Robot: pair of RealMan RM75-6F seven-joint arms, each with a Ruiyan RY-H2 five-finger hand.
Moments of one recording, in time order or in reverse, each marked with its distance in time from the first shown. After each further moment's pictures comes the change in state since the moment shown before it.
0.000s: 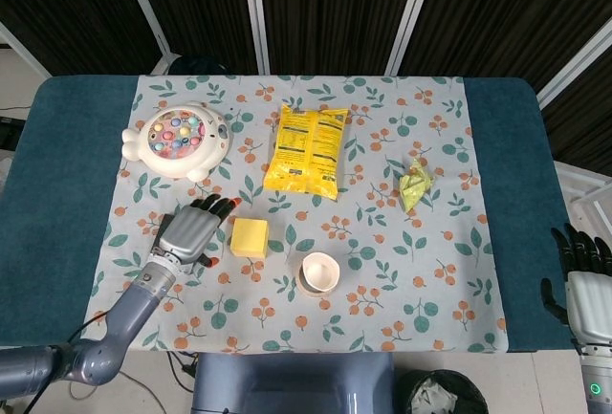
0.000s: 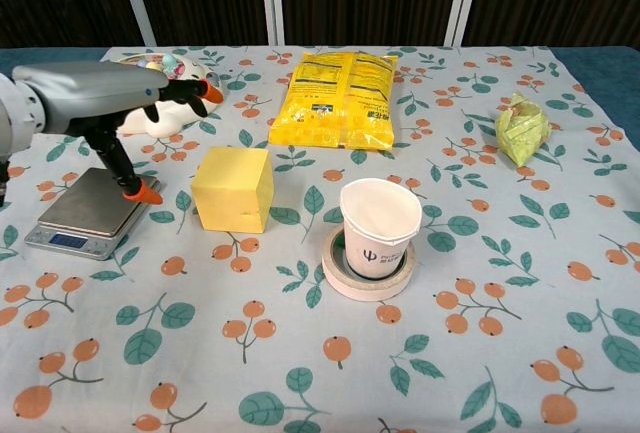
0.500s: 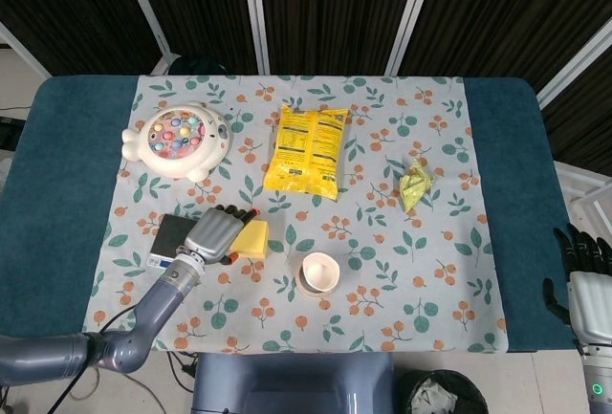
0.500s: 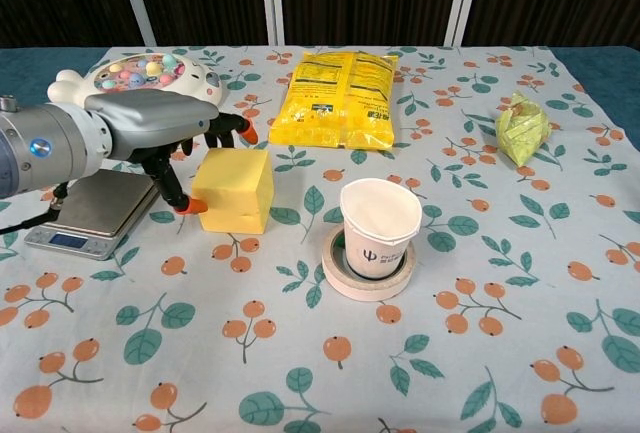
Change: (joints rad) left arm -0.091 -0.129 0.041 0.141 -0.017 -0.019 0.025; right arm -0.002 0.006 0.001 0.001 0.005 -0.002 0.011
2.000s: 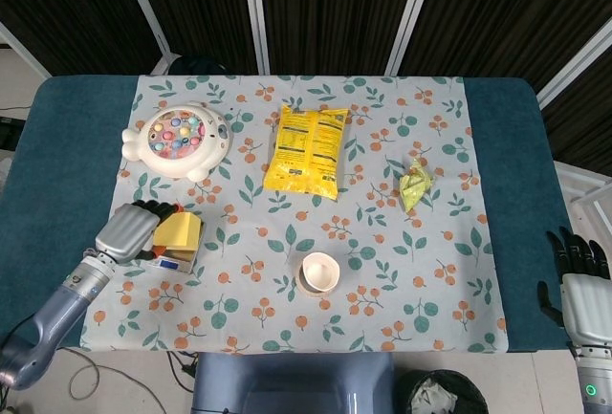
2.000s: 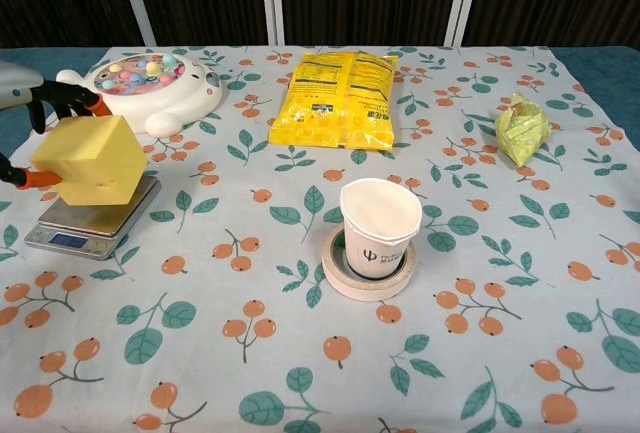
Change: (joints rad) left arm 0.205 0.252 0.172 0.198 0.541 0.107 -0.643; right arm -0.001 -0.009 -0.008 -0.013 0.001 -0.006 -0.032
